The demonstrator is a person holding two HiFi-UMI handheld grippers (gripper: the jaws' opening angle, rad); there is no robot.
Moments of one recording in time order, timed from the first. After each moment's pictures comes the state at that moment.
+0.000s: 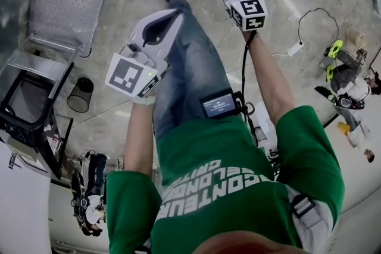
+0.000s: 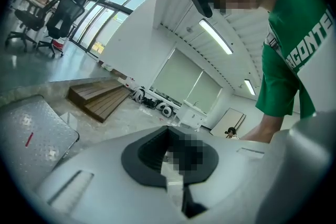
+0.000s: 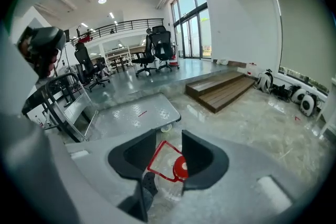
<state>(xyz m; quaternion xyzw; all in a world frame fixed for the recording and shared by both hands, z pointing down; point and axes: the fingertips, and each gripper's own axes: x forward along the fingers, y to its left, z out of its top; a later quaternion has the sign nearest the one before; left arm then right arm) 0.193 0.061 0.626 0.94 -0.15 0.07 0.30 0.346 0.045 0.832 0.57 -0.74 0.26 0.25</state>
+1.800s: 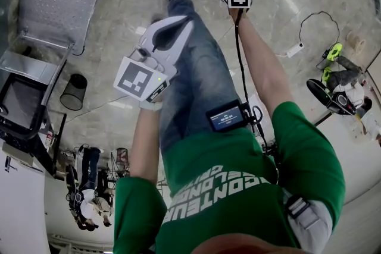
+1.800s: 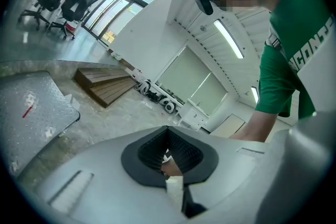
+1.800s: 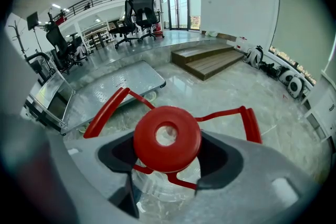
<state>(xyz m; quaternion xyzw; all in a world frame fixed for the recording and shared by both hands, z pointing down) 0.181 0.067 0.684 0.91 -0.16 0.08 0.37 0.354 0.040 1.004 0.59 -0.64 0.36 0.35</state>
